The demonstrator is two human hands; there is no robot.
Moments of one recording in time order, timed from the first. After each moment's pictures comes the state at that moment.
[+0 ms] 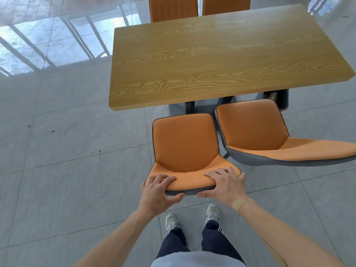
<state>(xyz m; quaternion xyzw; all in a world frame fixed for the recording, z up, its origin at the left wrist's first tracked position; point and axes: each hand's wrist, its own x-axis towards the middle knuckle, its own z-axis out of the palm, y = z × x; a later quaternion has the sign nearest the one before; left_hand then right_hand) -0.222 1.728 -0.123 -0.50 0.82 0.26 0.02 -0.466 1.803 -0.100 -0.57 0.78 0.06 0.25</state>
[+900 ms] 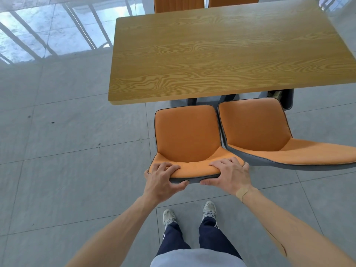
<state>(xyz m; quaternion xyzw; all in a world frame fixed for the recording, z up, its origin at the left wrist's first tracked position) -0.256 1.705 -0.126 -0.51 0.83 0.24 0.01 -0.499 1.780 -0.107 -0.58 0.78 0.04 0.23</state>
